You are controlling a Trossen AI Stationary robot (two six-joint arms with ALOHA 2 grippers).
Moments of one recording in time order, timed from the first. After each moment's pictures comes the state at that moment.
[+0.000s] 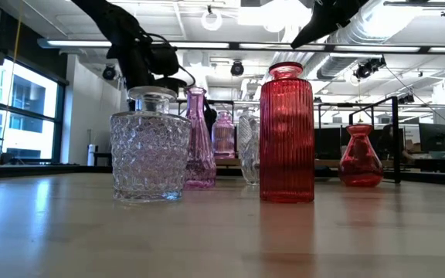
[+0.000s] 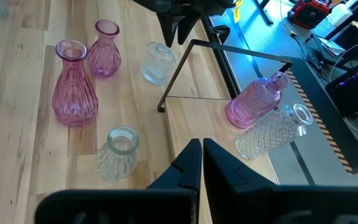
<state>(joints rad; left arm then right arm) 0.64 1.60 1.10 -0.71 0.12 0.14 -0.03 1.12 1.03 -0.53 0.38 -0.18</state>
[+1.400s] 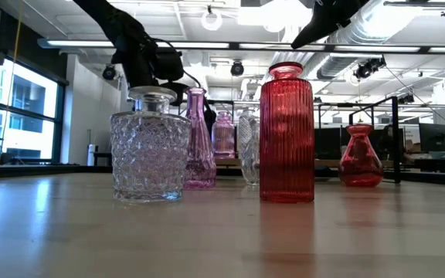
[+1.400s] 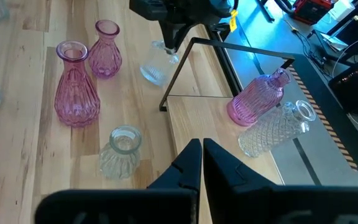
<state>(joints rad) 0.60 1.66 1.10 -0.69 0.13 0.15 -0.03 1.12 1.03 -0.54 0.38 -0.16</state>
